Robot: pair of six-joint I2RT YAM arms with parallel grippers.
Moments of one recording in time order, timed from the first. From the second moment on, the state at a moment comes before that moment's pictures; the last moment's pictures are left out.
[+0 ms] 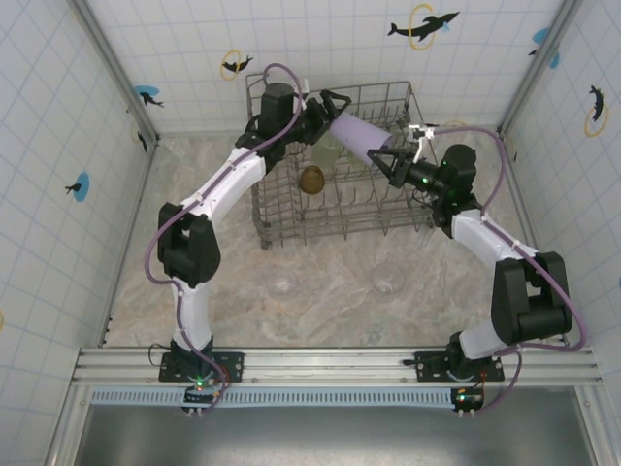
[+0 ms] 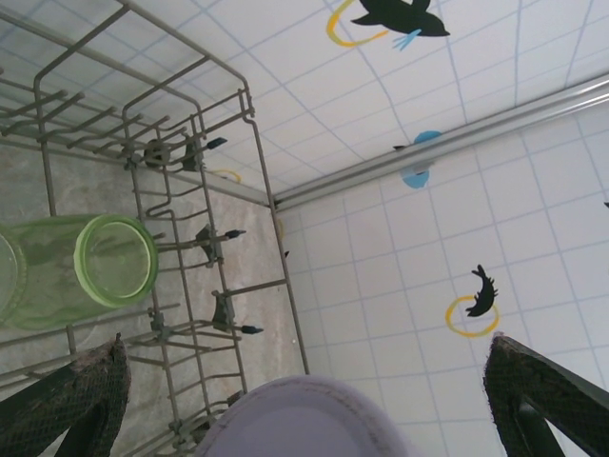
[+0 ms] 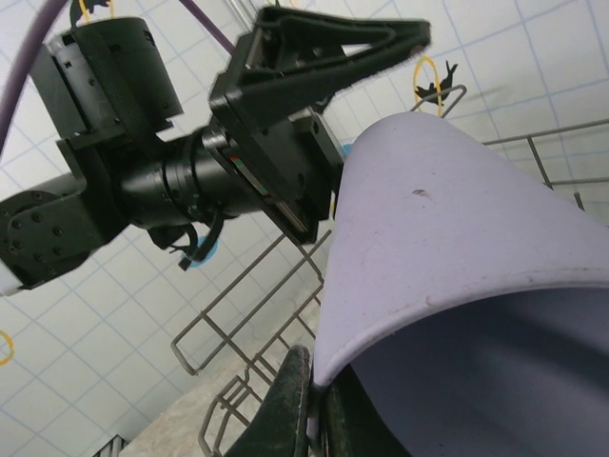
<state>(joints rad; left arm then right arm) -0.50 2.04 1.89 -0.12 0.43 -1.00 0.21 1.49 0.92 0.64 -0.85 0.60</state>
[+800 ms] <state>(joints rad) -0.52 2.07 1.78 0.13 0.52 -1.16 0.21 1.52 0.93 0.64 -0.84 0.60</state>
